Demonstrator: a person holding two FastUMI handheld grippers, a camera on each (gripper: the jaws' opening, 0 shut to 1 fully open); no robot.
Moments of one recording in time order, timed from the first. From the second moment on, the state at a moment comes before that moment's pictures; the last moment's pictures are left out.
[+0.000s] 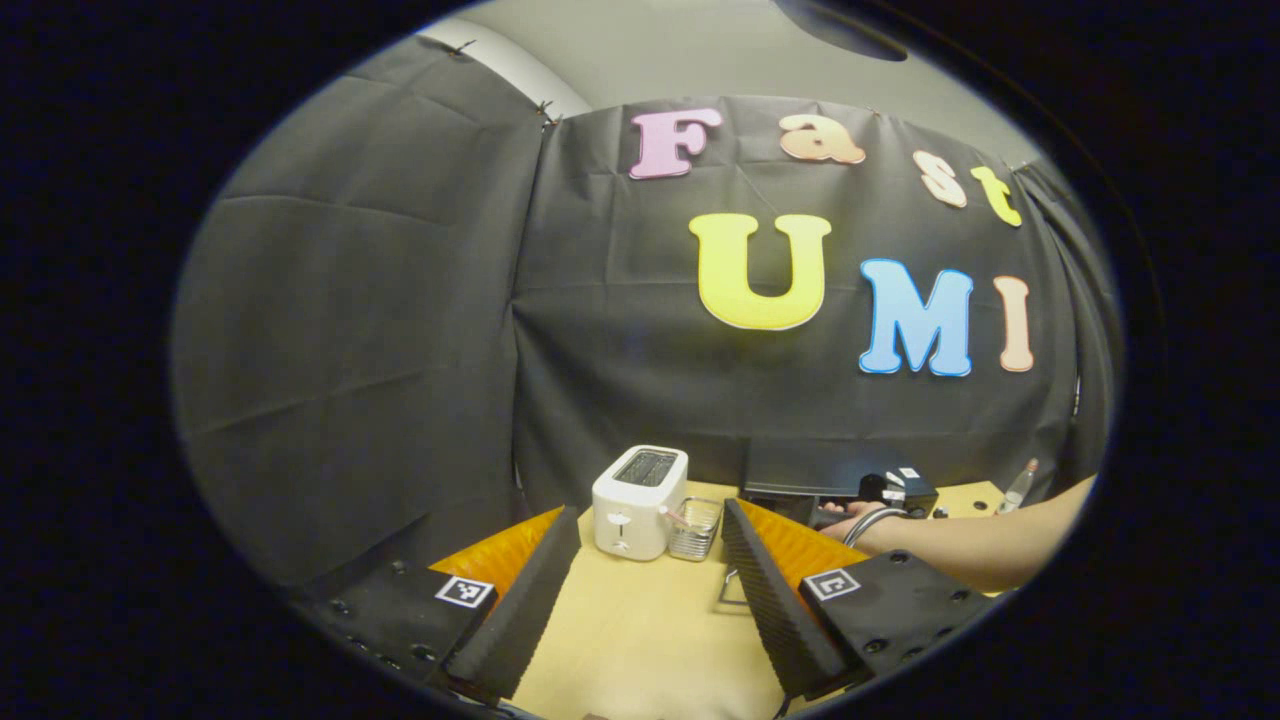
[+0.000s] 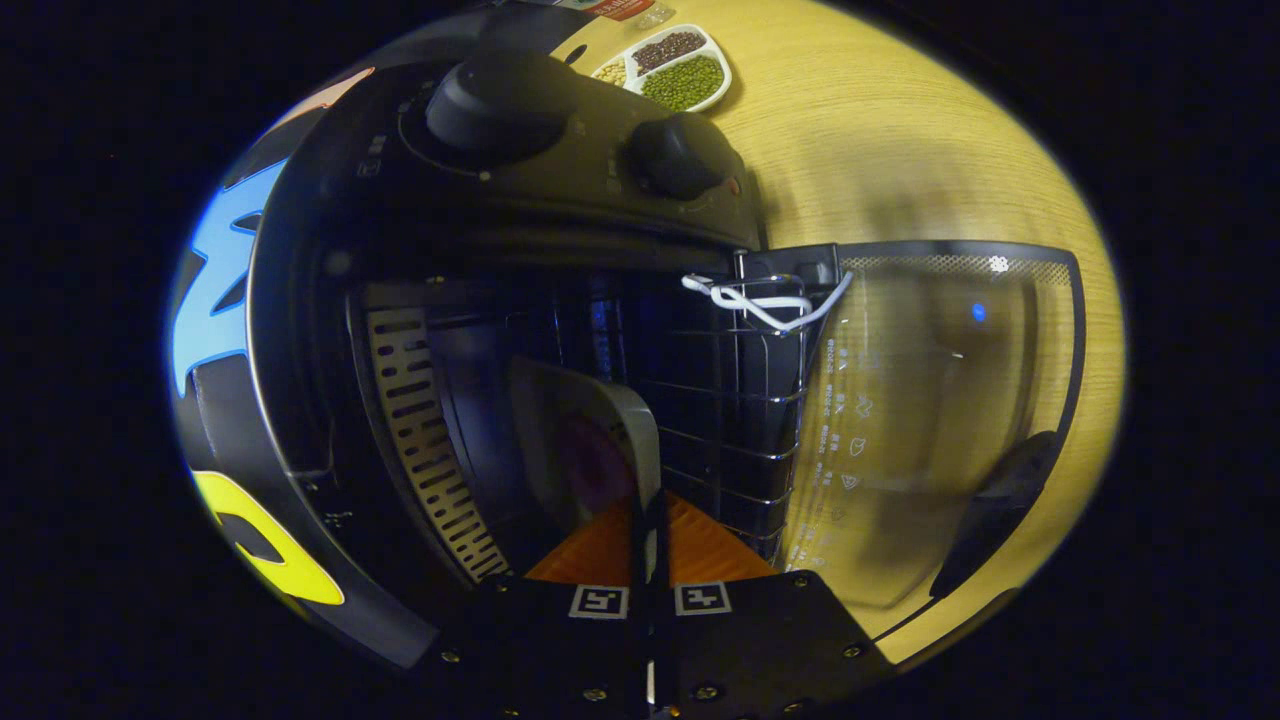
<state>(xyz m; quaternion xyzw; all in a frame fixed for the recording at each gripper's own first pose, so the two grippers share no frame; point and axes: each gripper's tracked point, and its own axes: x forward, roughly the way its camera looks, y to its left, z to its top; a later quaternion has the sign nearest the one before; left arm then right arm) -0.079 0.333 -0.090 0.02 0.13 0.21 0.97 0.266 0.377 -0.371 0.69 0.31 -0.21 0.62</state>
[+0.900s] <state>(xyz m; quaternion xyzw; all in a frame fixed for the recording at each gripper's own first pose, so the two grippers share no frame) 0.001 0.211 -0.093 0.00 0.11 0.06 0.99 0.152 0.278 -0.267 0.36 0.36 0.00 0.86</state>
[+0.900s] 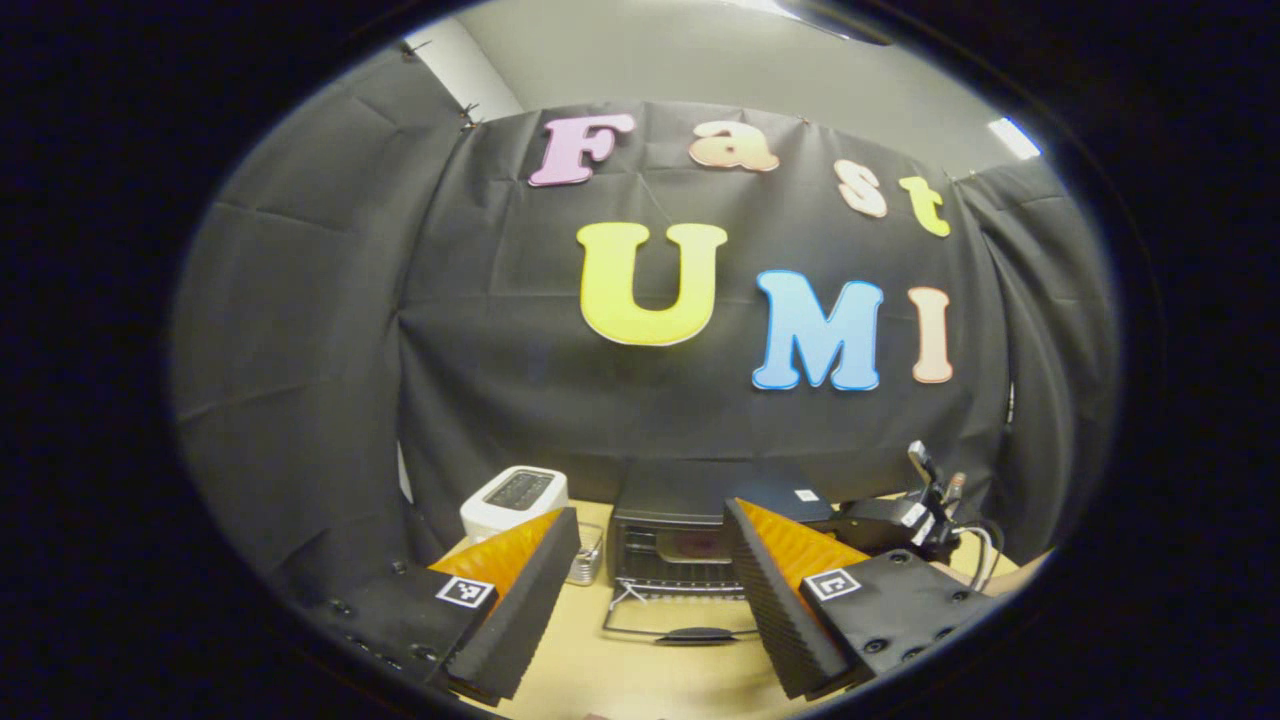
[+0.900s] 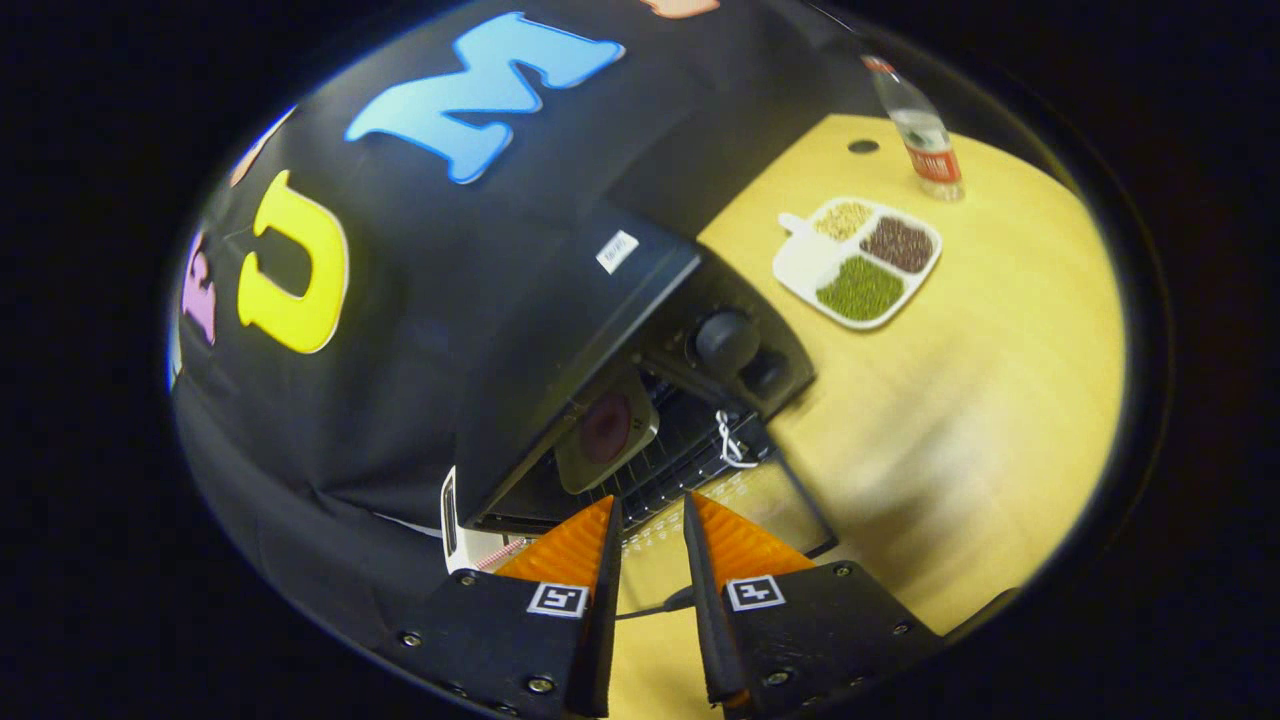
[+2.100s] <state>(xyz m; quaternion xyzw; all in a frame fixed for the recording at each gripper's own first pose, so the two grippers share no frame) 0.046 0.072 -0.109 0.00 0.16 -0.02 0.99 0.052 0.086 -0.008 0.05 0.01 0.04 1.00</state>
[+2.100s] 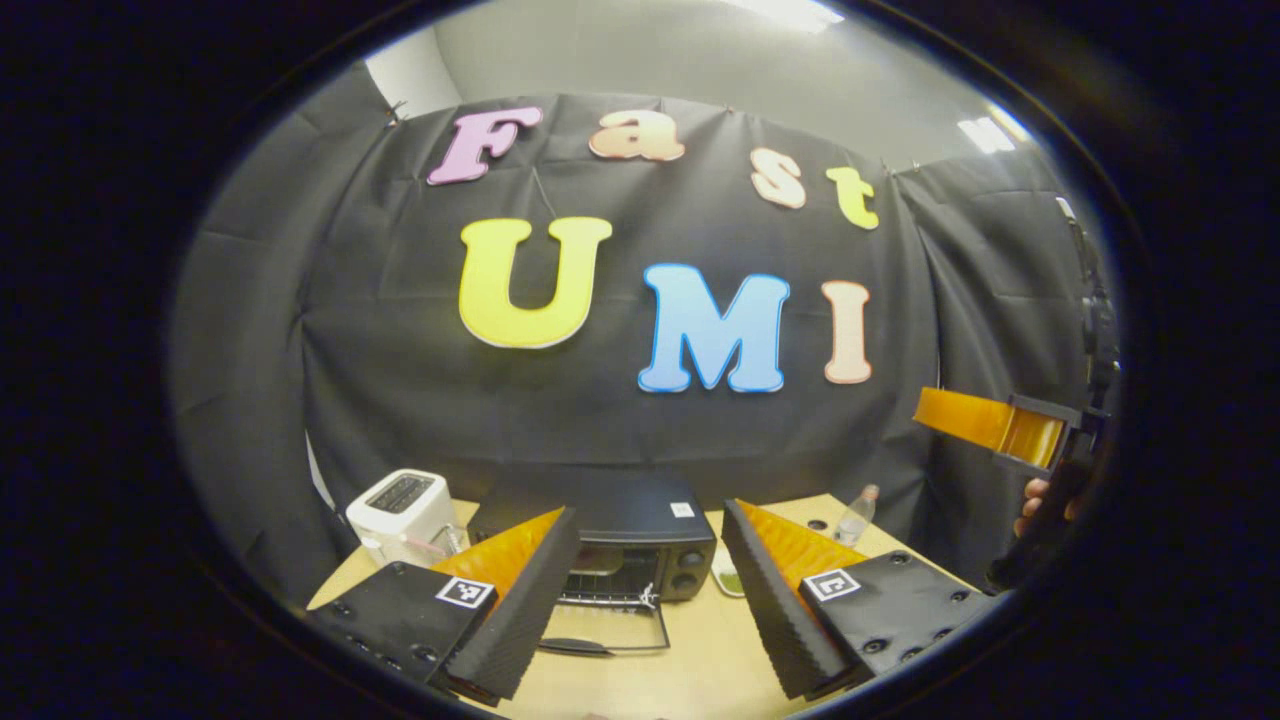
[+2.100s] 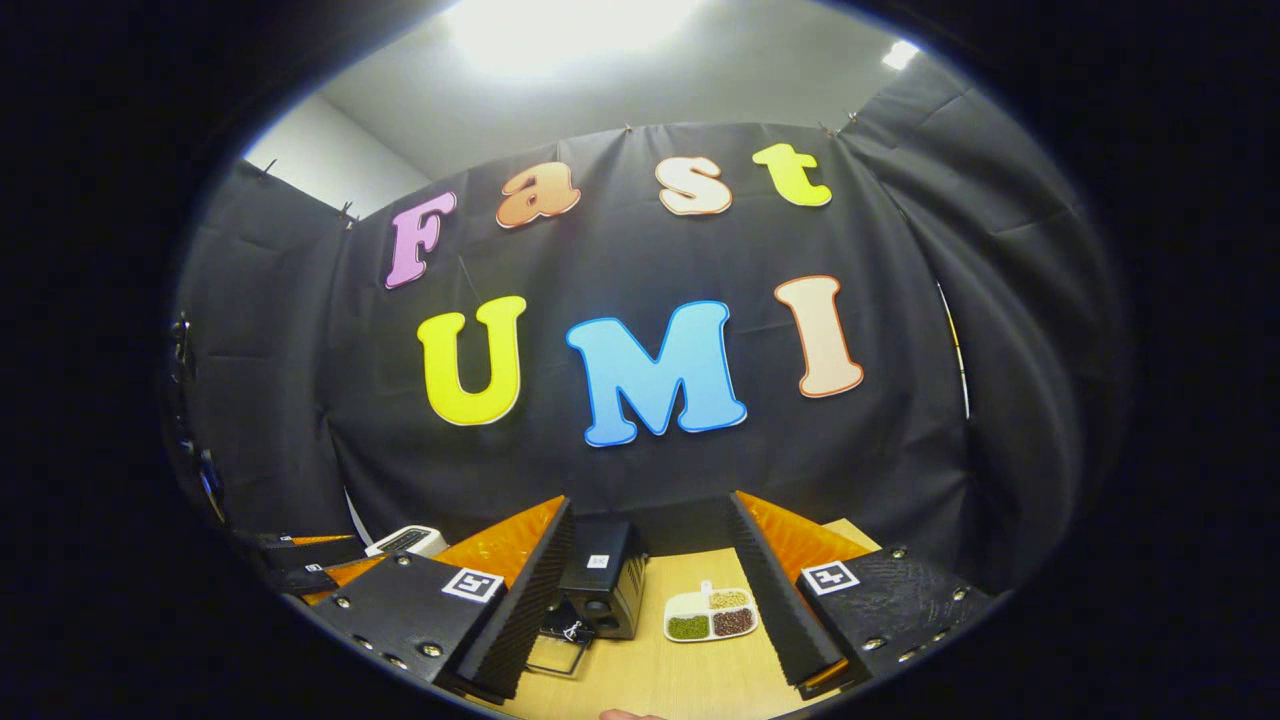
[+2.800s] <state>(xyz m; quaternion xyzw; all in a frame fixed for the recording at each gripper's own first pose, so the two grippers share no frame) 0.020 0.123 -0.313 0.05 0.46 -0.01 0.89 0.071 0.064 -0.063 0.04 0.09 0.02 0.99</state>
